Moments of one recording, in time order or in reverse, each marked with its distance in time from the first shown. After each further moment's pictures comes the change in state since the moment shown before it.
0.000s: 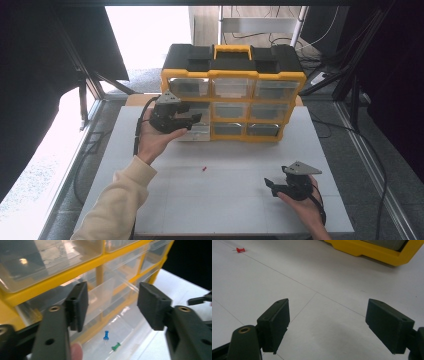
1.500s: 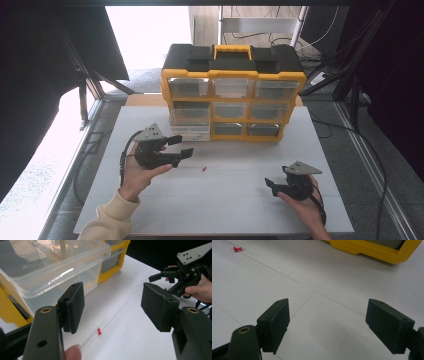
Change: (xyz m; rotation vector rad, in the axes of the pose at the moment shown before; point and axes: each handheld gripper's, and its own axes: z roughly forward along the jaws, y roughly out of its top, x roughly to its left) left arm -0.027 -0.074 -0.037 -0.001 -0.159 -0.015; right arm -0.002 -0.001 0.001 0.003 -0.004 0.009
